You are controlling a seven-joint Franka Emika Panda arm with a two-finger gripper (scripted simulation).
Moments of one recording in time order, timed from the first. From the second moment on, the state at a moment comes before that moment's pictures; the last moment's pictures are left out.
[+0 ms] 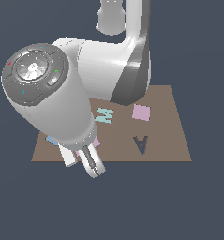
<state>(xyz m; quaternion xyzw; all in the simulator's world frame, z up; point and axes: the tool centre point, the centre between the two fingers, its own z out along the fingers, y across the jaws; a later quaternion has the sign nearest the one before) 0.101 -0.077 0.030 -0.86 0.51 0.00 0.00</state>
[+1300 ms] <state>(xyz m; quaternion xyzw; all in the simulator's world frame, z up) 0.048 -0.095 0.033 -0.92 0.38 0.00 0.00</state>
